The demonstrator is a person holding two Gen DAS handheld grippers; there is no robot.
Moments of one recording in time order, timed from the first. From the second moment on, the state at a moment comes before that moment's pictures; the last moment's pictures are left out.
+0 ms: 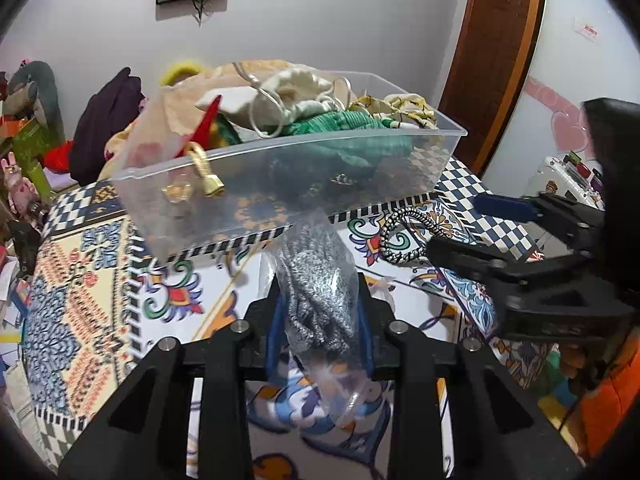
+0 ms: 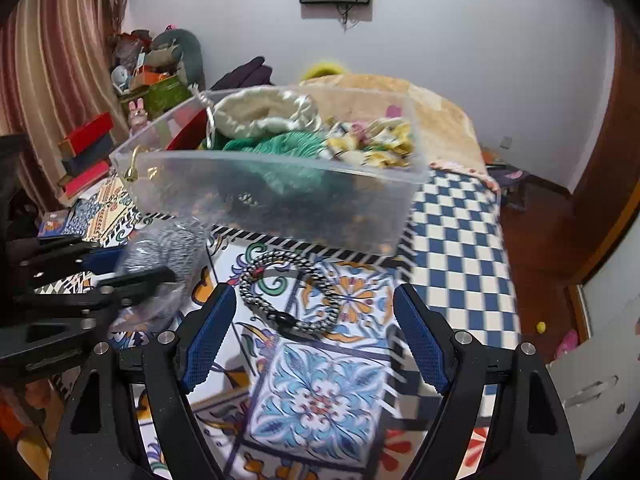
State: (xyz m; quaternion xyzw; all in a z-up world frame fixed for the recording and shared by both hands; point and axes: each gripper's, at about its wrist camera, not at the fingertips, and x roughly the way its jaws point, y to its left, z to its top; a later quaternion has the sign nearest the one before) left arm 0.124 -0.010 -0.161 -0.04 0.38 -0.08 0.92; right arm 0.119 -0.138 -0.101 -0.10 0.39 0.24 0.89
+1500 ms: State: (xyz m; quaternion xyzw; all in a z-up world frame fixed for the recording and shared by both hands) left arm 0.147 0.025 -0.046 -0.04 0.22 -0.02 0.97; right arm 0.123 -0.117 -0.013 -0.06 0.28 0.28 0.92
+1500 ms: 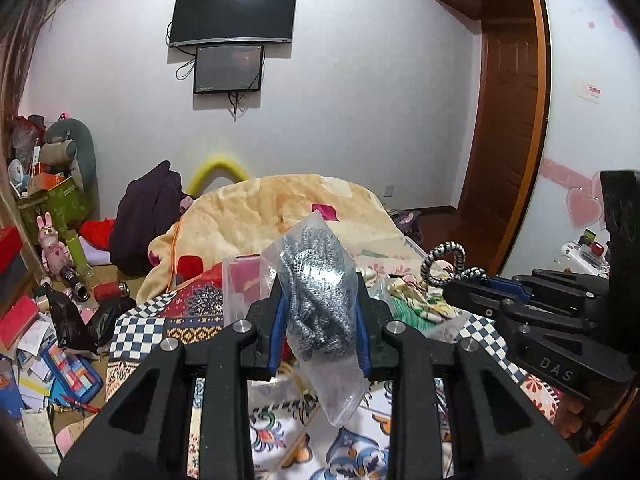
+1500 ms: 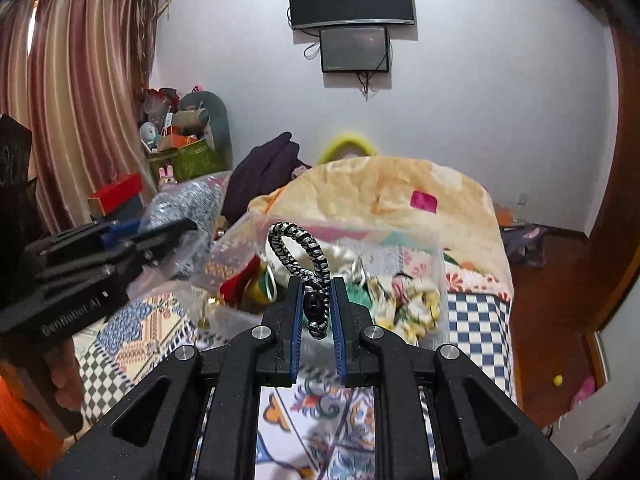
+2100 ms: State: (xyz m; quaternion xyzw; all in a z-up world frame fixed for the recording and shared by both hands) left arm 0.221 0.034 -0.102 -0.08 0.30 -0.02 0.95; right arm 0.170 -0.100 -0.061 -0.05 0.35 0.27 0.90
